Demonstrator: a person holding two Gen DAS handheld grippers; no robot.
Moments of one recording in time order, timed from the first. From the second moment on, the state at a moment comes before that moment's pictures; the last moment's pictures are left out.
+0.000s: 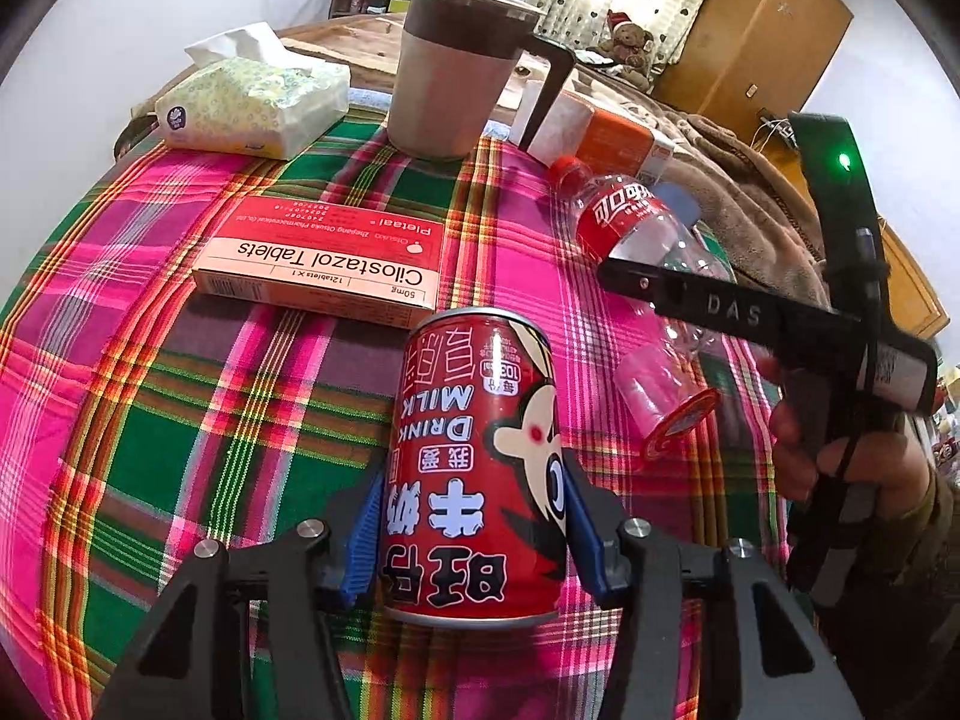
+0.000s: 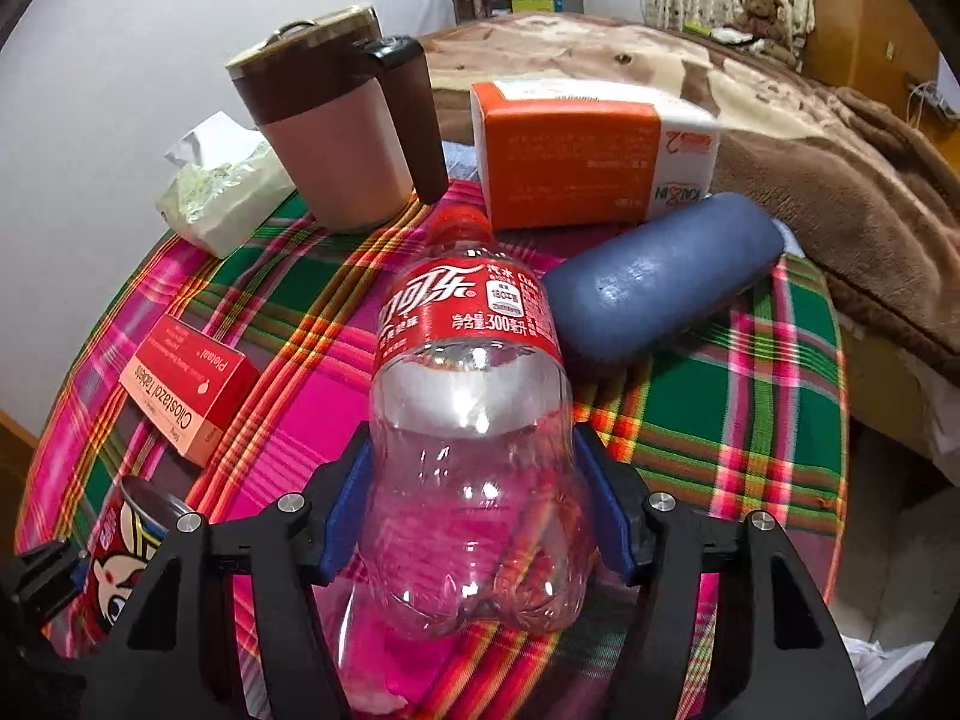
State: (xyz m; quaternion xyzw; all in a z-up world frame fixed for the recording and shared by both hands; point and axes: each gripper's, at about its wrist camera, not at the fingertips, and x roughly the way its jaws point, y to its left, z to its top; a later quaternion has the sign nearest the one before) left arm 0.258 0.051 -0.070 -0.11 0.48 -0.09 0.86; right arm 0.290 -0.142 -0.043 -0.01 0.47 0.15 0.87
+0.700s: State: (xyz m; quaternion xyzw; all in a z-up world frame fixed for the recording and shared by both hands) left arm 0.219 0.026 -0.033 -0.10 0.43 -0.10 0.89; right arm 0.199 -0.179 0.000 0.01 0.35 0.10 0.93
